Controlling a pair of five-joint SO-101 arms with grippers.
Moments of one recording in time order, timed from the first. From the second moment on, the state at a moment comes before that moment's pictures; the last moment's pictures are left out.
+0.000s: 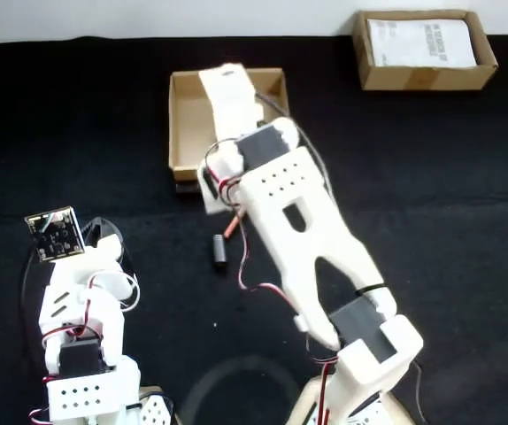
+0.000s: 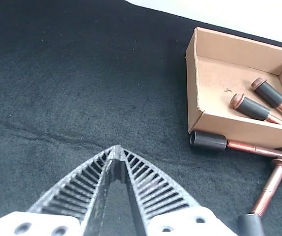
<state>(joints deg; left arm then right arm) -14.8 -99.6 96.2 34.5 12.4 -40.4 9.0 -19.8 92.1 -16.5</state>
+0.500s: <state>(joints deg) -14.8 -99.6 96.2 34.5 12.4 -43.4 9.0 3.4 77.4 -19.4</state>
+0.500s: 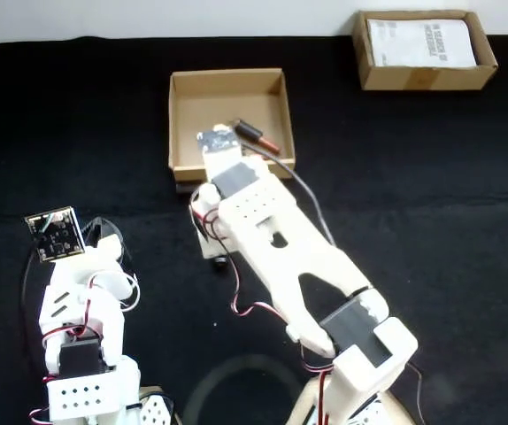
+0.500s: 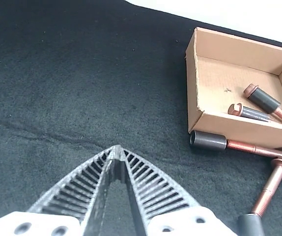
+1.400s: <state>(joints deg) -14.8 -99.6 96.2 34.5 12.4 -46.3 16.9 13.7 55.1 -19.7</state>
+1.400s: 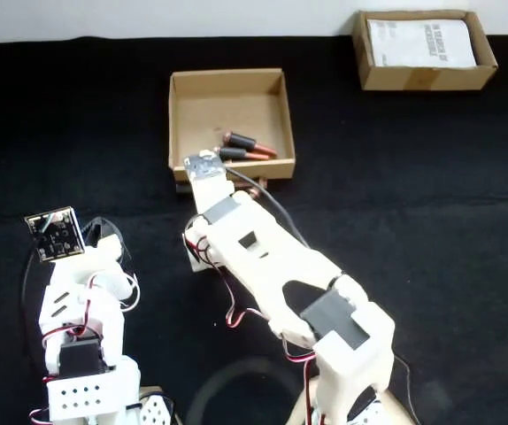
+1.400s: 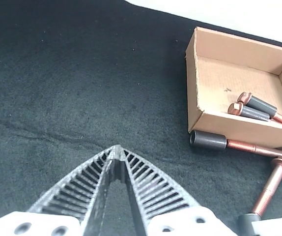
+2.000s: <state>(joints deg) -14.8 -99.6 96.2 34.5 12.4 -43.3 17.1 2.2 69.3 -19.7</state>
